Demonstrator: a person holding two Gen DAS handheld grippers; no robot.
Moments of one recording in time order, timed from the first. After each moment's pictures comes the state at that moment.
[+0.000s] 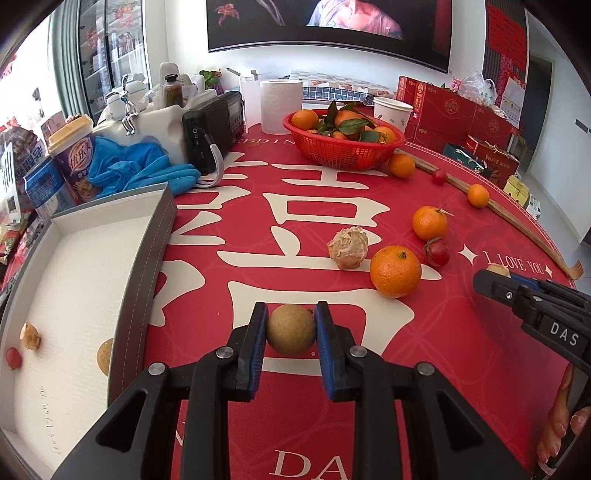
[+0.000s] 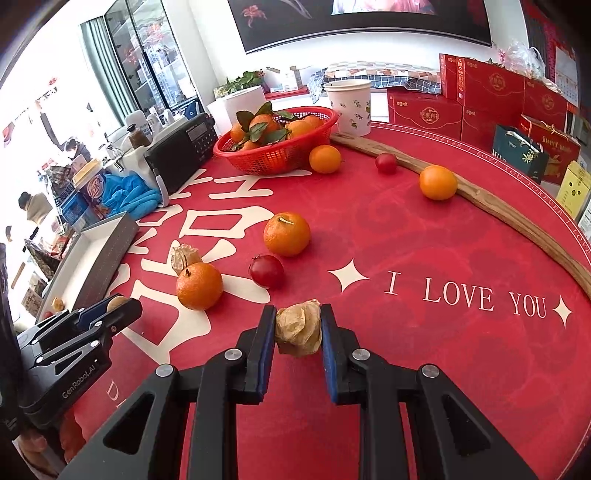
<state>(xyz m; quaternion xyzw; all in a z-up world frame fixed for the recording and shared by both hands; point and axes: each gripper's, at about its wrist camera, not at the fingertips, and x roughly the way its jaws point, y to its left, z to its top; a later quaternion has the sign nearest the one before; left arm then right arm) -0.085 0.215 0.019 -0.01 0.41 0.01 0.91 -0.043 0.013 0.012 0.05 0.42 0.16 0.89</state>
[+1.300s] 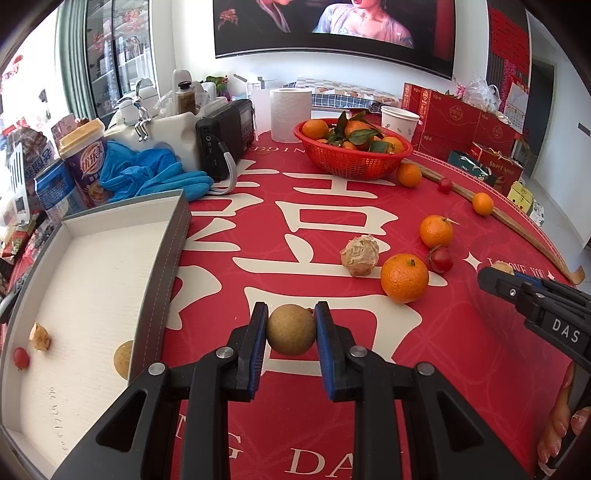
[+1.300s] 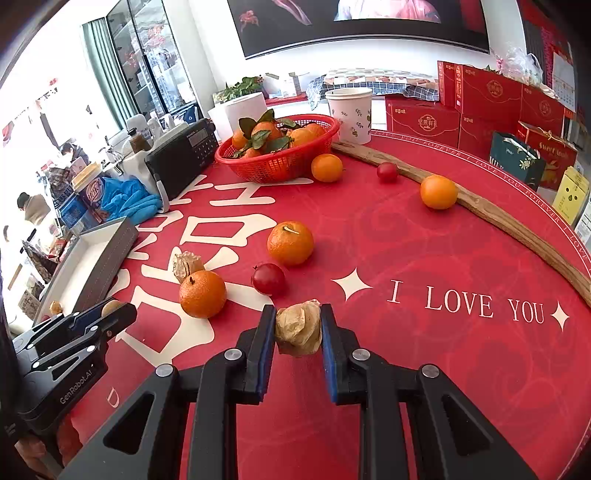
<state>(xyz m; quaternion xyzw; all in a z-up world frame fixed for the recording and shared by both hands) -0.091 0.223 0.025 -0.01 0.40 0.02 0.92 -0.045 0.016 0.017 0.05 0.41 0.16 0.90</state>
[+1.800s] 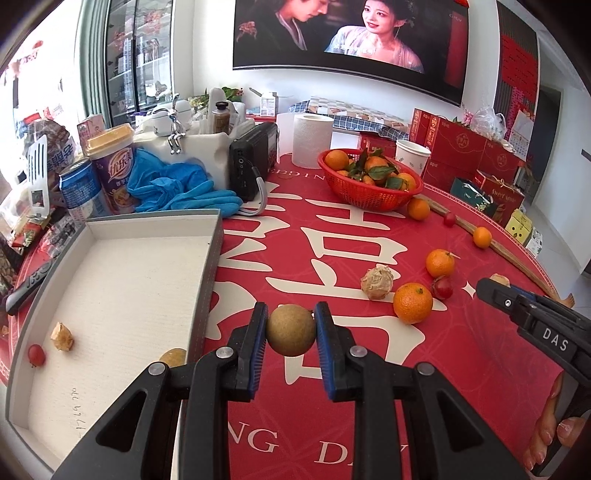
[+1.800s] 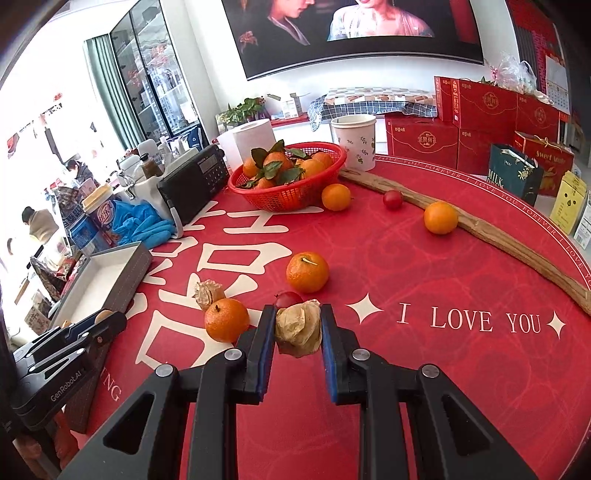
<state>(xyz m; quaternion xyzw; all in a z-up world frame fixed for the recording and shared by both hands) -0.106 0.253 0.050 -0.04 0.36 0.03 0.93 -0.053 0.030 0.038 0.06 0.37 0.16 0.91</state>
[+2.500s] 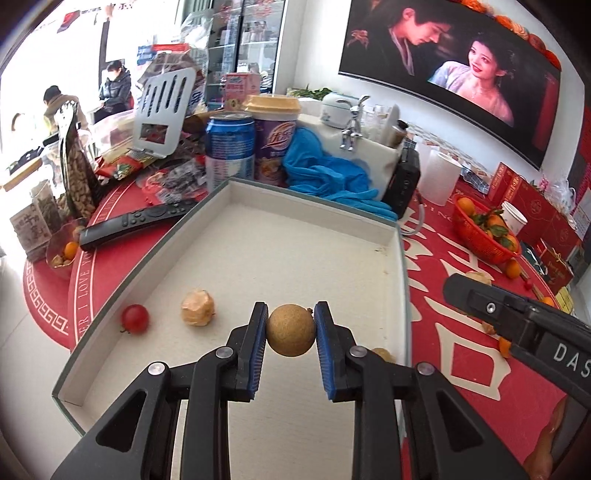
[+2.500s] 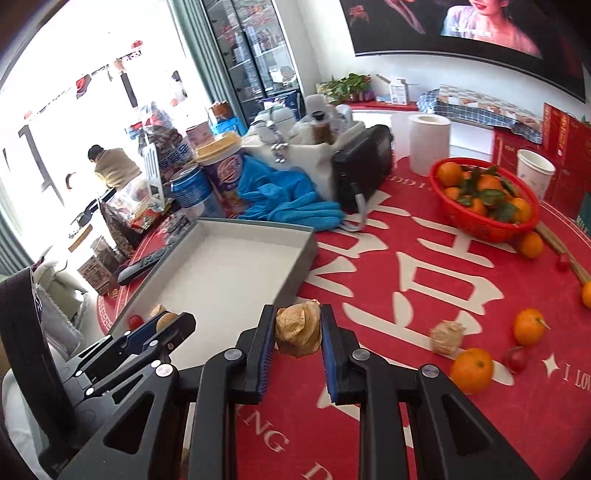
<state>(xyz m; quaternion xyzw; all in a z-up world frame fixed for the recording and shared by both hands) -0.146 0.385 0.037 -0.15 0.35 0.18 0.91 -0.053 0.225 0.061 -0.01 0.40 0.34 0.85</state>
